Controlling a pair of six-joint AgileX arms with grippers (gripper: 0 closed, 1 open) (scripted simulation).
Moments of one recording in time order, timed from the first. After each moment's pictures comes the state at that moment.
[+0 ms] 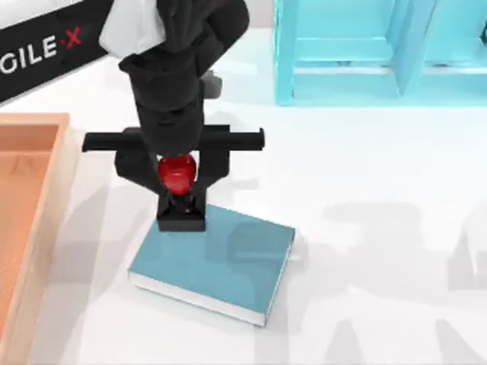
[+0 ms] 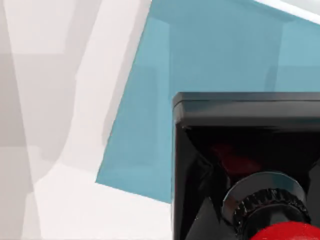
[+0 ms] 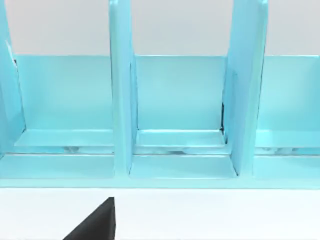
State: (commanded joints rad) left arm -0.60 1.94 1.66 -1.30 0.00 -0.57; right arm 0.00 0.00 0.00 0.00 0.00 0.00
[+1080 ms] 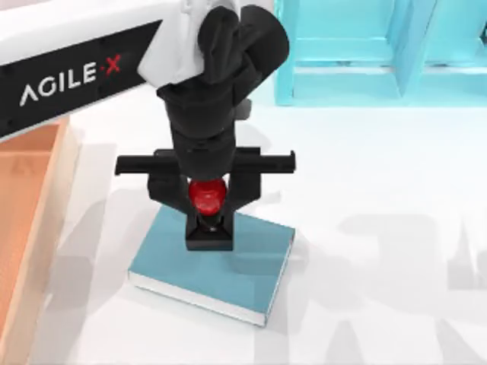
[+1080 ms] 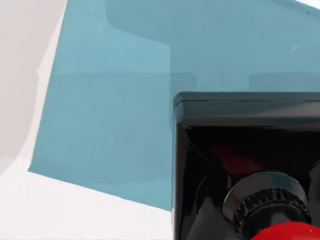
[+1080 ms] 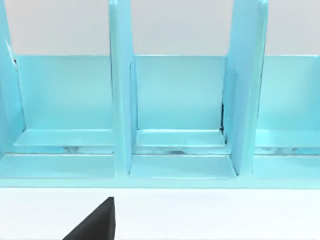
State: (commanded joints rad) left arm -0.69 1.95 1.63 -1.25 0.00 -0.66; right arm 0.00 0.00 0.00 0.00 0.00 0.00
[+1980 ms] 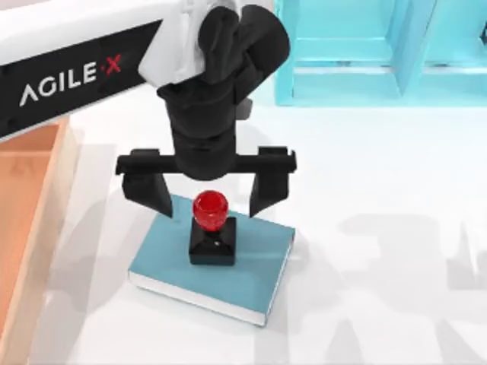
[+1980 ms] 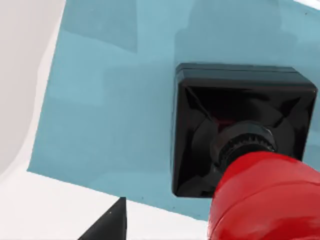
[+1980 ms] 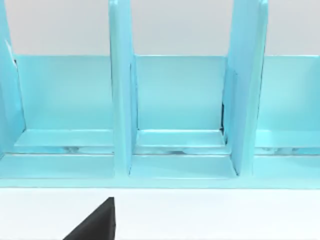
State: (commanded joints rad) left arm -0.69 1.95 1.63 -1.25 0.00 -0.66; right arm 0.00 0.00 0.00 0.00 0.00 0.00
